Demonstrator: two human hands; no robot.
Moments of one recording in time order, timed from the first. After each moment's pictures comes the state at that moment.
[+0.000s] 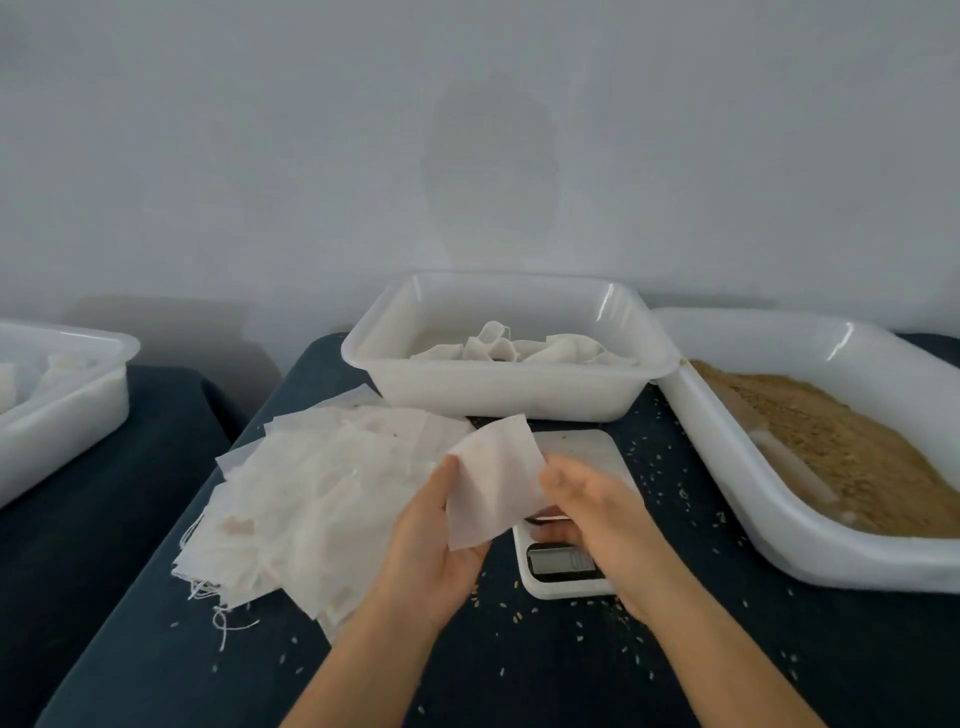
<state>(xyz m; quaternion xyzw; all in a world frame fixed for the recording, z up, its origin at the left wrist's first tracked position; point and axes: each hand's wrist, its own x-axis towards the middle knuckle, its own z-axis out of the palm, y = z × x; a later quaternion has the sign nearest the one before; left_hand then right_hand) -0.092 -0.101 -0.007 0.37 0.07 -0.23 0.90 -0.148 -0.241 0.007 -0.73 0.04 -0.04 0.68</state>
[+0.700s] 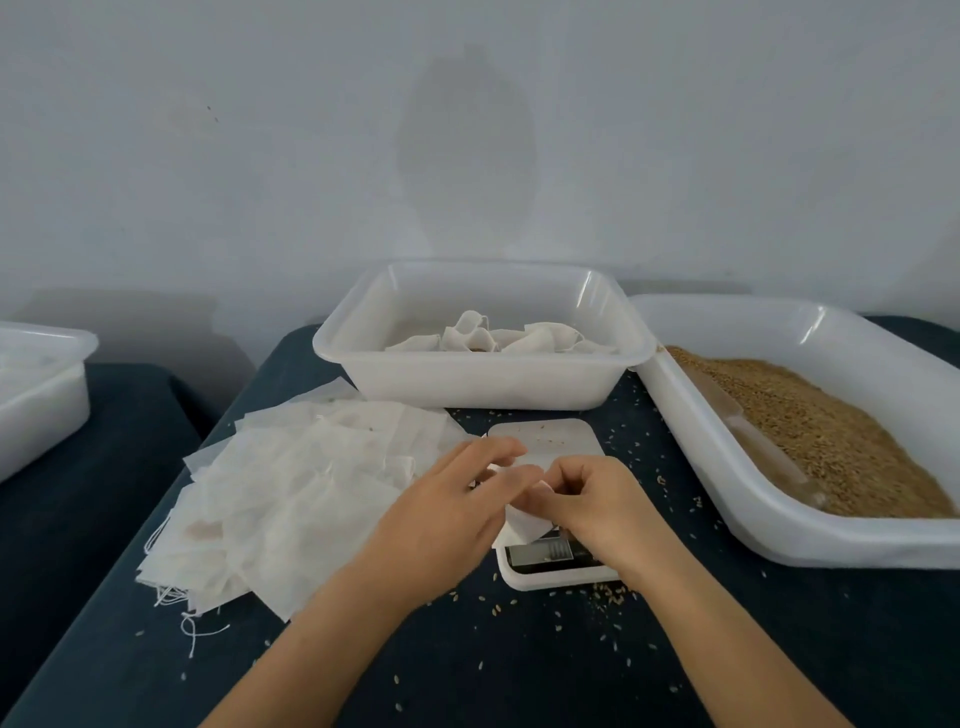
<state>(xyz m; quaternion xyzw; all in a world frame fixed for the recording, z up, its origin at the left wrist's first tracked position) -0.088 -0.097 0.002 0.77 -0.53 0.23 0.27 -0.145 -0.262 0.007 -0.81 0.09 -0.05 0.57</state>
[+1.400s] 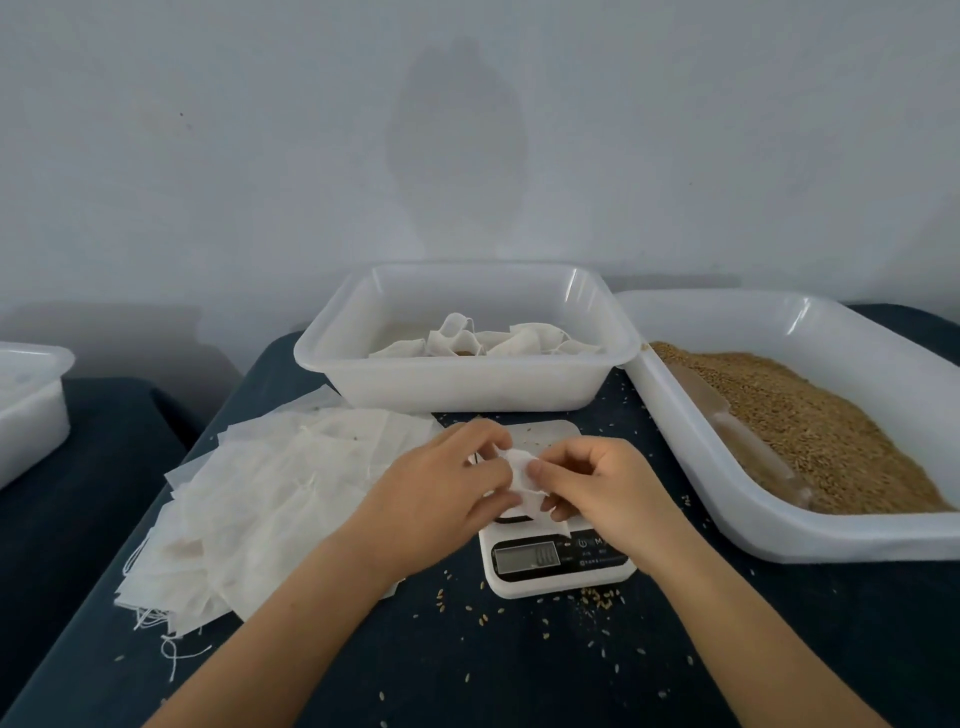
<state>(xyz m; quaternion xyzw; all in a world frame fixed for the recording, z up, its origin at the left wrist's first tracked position) -0.074 -0.108 0.025 0.79 -0.55 0.18 0.20 -0.146 -0.282 0.019 -0.80 0.09 -0.08 0.58</state>
